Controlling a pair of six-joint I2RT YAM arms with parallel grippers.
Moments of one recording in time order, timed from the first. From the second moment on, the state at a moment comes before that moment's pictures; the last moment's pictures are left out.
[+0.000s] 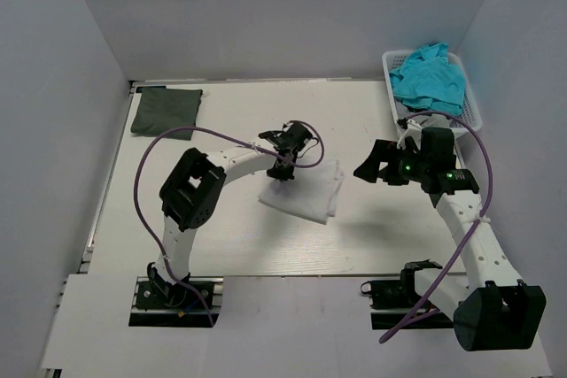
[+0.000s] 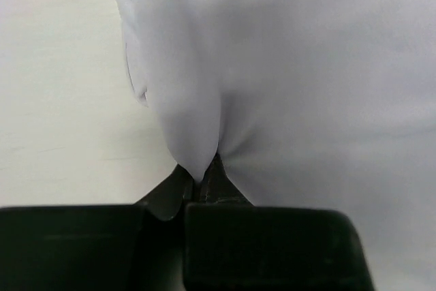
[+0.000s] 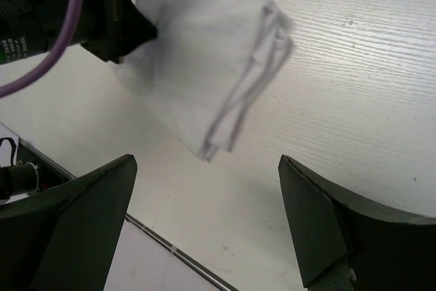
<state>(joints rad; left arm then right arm) -0.77 2.06 1.51 -0.62 -0.25 -0.46 0.09 1.01 0.85 -0.57 -0.56 0.23</state>
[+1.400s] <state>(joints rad) -0.12 1.94 1.72 -0.36 -0.41 0.26 0.09 1.29 1.01 -0.59 -0.59 0.28</state>
